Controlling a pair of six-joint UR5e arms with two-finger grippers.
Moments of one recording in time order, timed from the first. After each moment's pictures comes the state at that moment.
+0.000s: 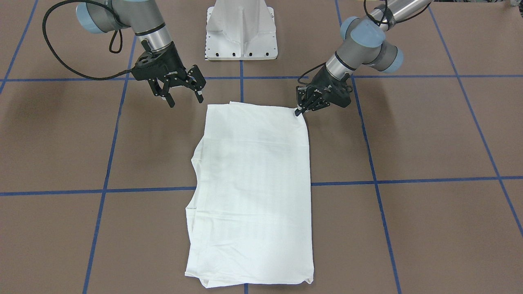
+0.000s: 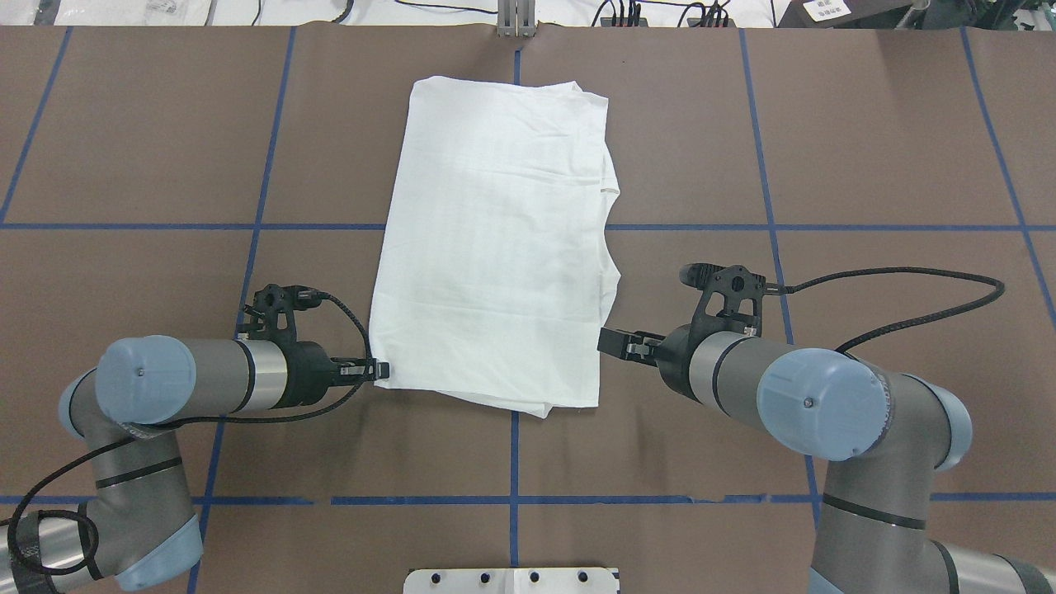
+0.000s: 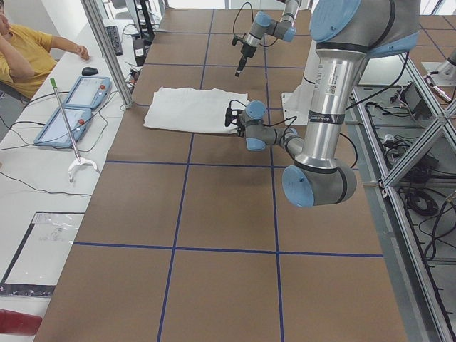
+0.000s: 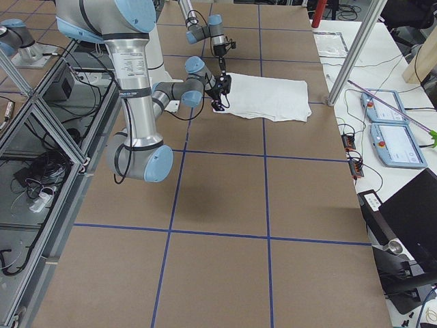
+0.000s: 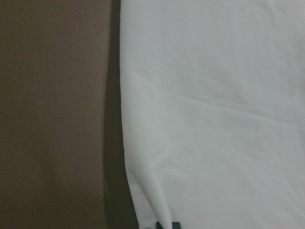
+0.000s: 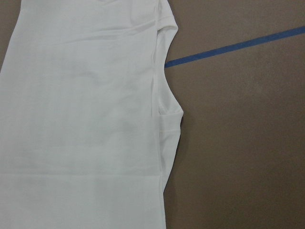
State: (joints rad) left arm -0.42 -1.79 -1.68 -2.57 -1.72 -1.39; right arm 0.34 -1.33 2.00 -1.14 1.44 1.53
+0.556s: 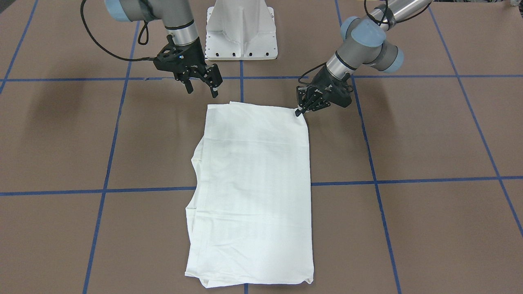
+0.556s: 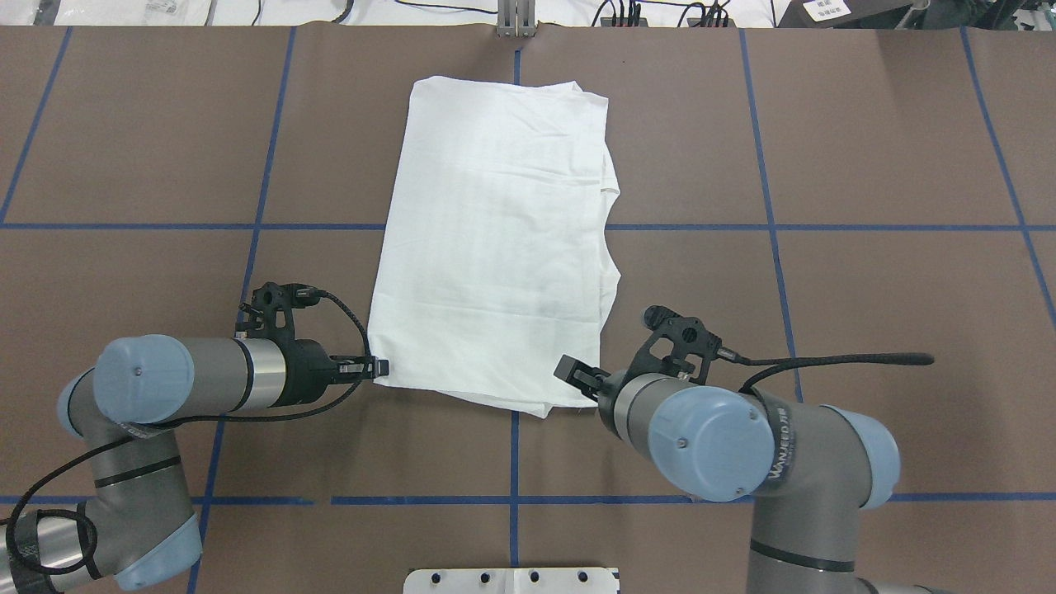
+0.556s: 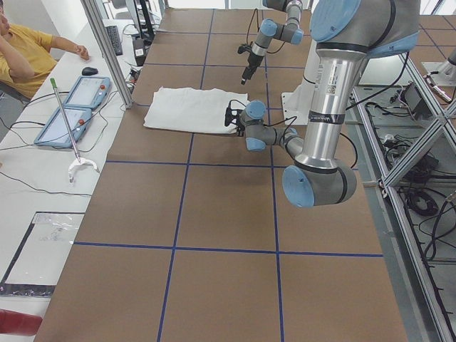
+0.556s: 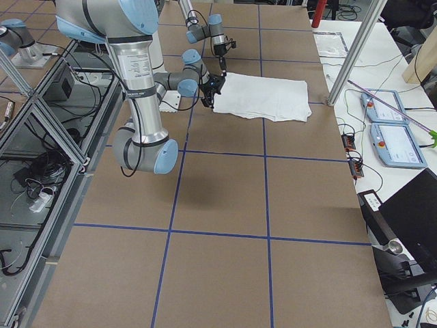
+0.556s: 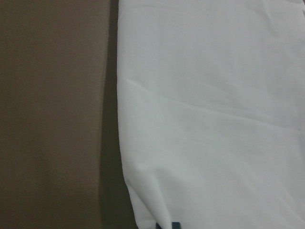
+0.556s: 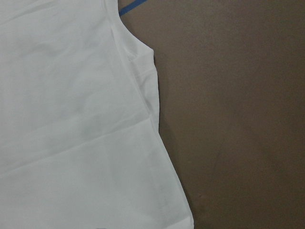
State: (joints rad) left arm -0.42 -1.79 -1.68 -2.57 -1.72 -1.39; right arm 0.24 -1.16 1.98 -1.46 1.43 1.91
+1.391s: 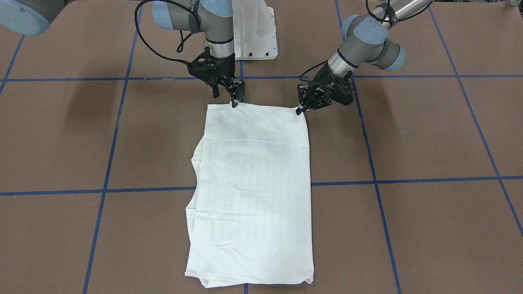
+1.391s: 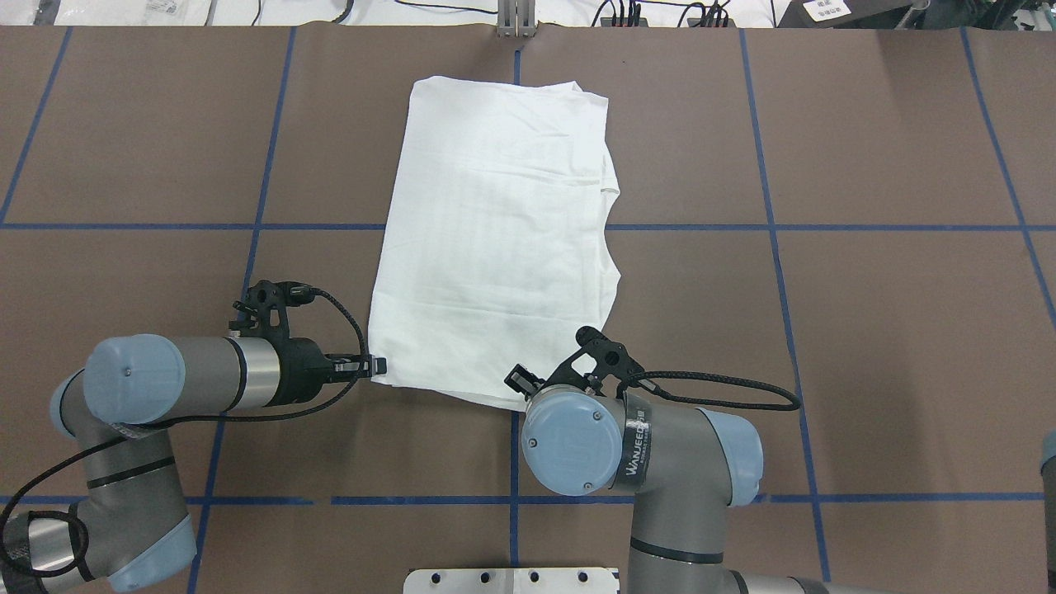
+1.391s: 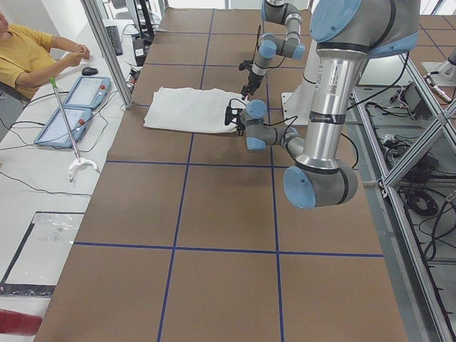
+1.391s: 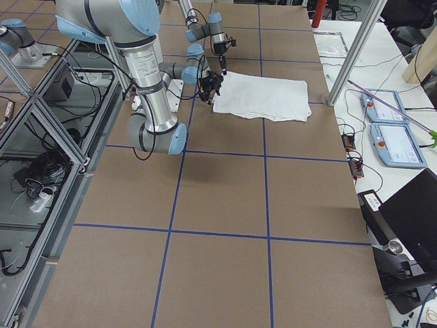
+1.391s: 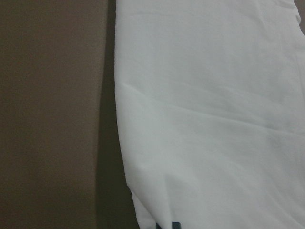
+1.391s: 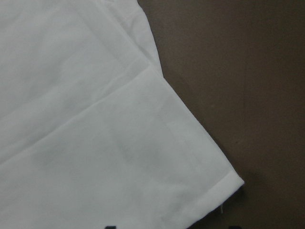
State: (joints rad) left arm -0.42 -1.78 -1.71 -2.58 -1.71 -1.39; right arm 0.22 -0.96 1.75 -1.57 1.43 2.12
